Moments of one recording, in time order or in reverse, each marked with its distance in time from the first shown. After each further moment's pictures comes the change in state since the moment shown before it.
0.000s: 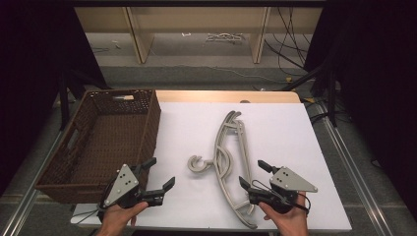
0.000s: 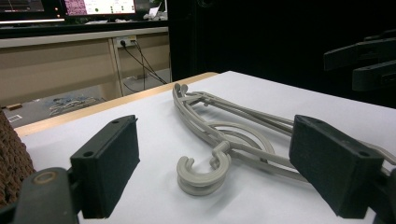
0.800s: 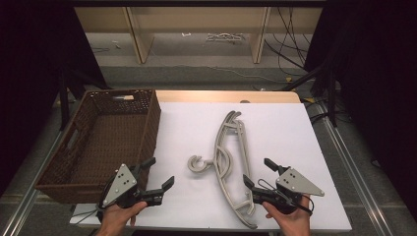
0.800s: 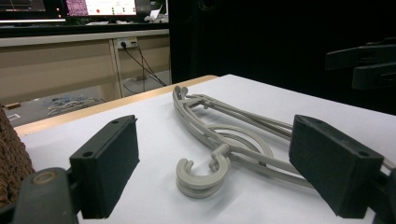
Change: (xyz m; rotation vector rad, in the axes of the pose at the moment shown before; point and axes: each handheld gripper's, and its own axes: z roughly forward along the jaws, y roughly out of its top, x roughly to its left) left arm 0.001 0.000 -0.001 -0.009 0.000 -0.009; right arm -0.006 -0.007 -0.004 -0.076 -0.027 0.034
